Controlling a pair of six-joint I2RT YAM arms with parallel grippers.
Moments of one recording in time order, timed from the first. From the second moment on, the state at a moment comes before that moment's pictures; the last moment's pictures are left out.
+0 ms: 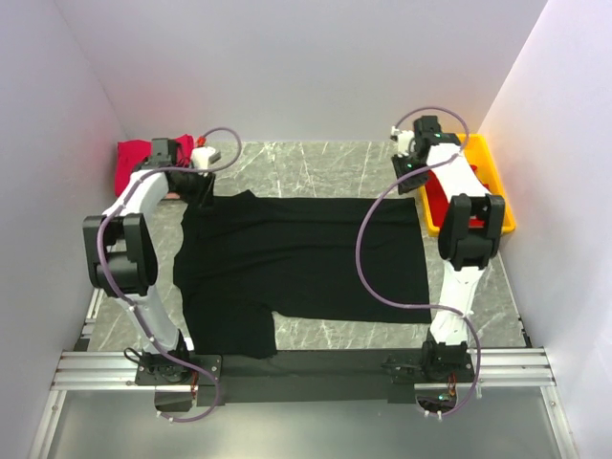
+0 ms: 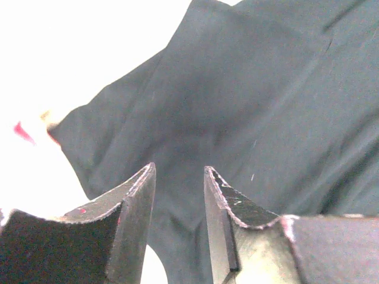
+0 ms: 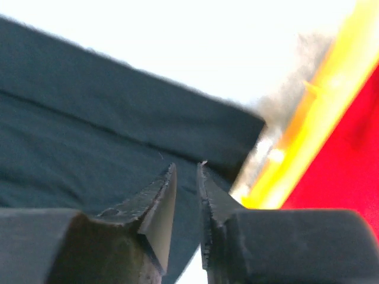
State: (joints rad) left arm 0.07 1.84 1.43 -0.62 0.47 0.49; right arm 0.01 2.11 1.88 -0.92 -0.16 -0.29
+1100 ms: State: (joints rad) left arm -0.02 2.18 1.89 -0.53 0.46 0.30; right arm 0.11 2.42 2.19 -0.95 -0.04 -0.26
